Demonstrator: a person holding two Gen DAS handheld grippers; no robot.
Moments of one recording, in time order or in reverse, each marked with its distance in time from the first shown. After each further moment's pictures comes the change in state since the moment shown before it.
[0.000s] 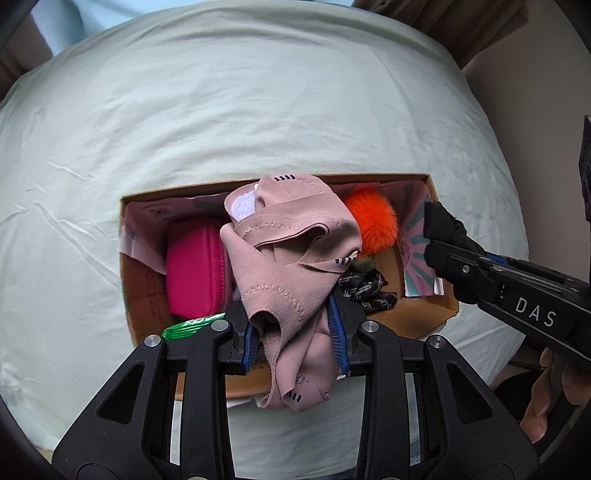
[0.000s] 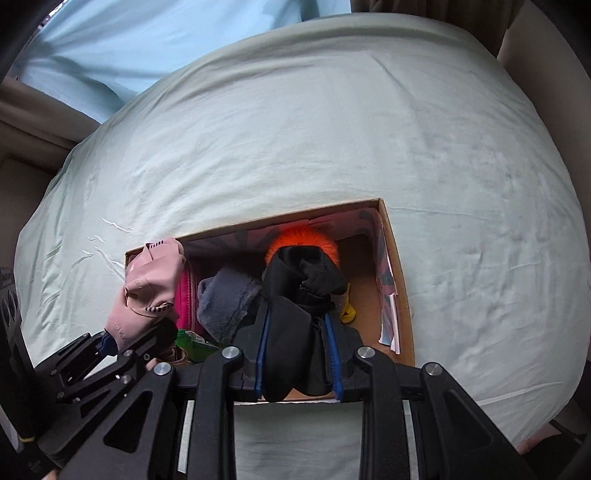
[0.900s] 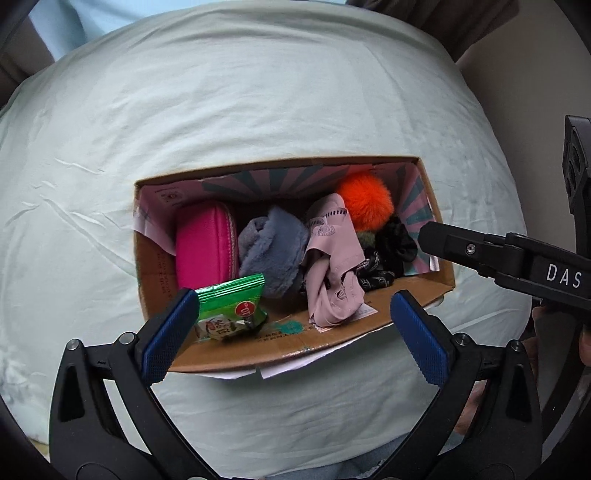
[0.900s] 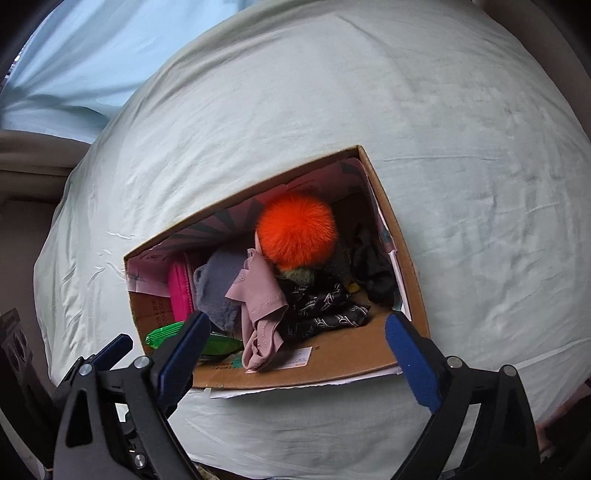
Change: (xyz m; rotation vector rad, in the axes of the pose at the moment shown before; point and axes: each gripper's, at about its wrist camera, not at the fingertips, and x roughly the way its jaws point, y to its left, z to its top) left arm -0.025 0.003 -0.020 0.009 -0.018 0.012; right arm 0.003 -0.027 -0.014 0.131 0.055 0.098
